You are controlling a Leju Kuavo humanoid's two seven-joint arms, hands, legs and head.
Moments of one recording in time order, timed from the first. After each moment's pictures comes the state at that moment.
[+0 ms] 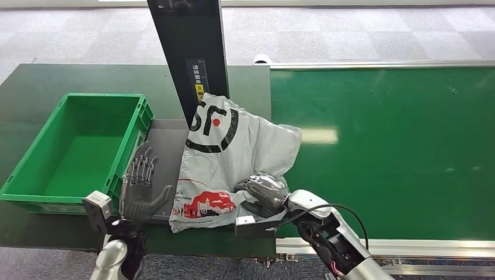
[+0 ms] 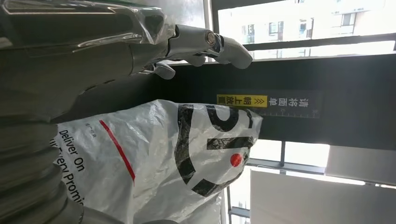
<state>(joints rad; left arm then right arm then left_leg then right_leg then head) -0.10 -0.11 -0.06 -1.31 0.03 -0.12 -0.56 -0.50 -0.06 0.72 -0.97 0.83 0.08 -0.51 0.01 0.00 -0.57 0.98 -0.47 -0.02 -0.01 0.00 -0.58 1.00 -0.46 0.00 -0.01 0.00</state>
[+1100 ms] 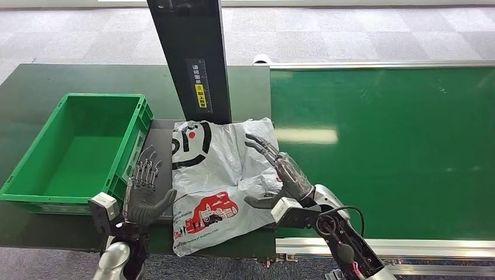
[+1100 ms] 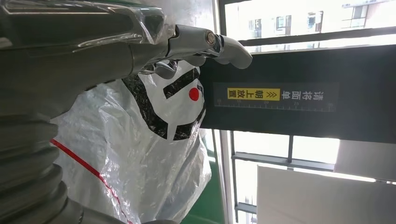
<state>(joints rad) -0.10 -0.10 -0.08 -1.29 0.04 -0.11 -0.56 -0.41 -0.09 0.57 -1.19 0.32 0.04 -0.69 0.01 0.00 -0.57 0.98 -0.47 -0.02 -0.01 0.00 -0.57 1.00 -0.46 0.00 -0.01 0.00</state>
